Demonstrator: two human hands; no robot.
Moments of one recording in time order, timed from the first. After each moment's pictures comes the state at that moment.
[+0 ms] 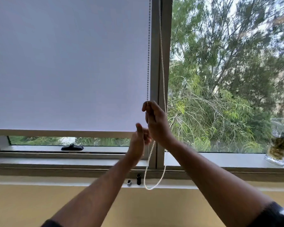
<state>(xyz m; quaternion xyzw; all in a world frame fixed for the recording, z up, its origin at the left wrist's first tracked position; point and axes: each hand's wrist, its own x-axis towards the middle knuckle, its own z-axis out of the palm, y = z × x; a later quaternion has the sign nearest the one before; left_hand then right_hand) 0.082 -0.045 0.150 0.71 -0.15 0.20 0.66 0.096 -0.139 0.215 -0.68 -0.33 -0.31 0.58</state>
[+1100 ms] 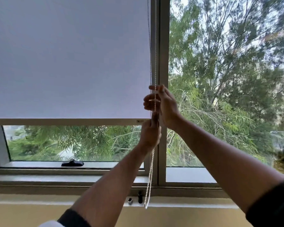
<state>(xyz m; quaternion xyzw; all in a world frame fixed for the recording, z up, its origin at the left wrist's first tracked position) 0.080 -0.084 0.250 0.68 -0.14 0.21 0.69 0.100 -0.157 0.327 -0.55 -0.32 -0.13 0.76</state>
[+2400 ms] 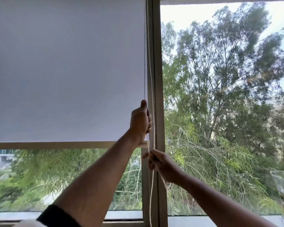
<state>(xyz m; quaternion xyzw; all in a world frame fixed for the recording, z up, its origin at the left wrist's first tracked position) 0.074 -0.058 0.421 0.60 -0.24 0.23 0.73 0.116 -0.182 0.282 -0.81 -0.38 -0.22 0.39</state>
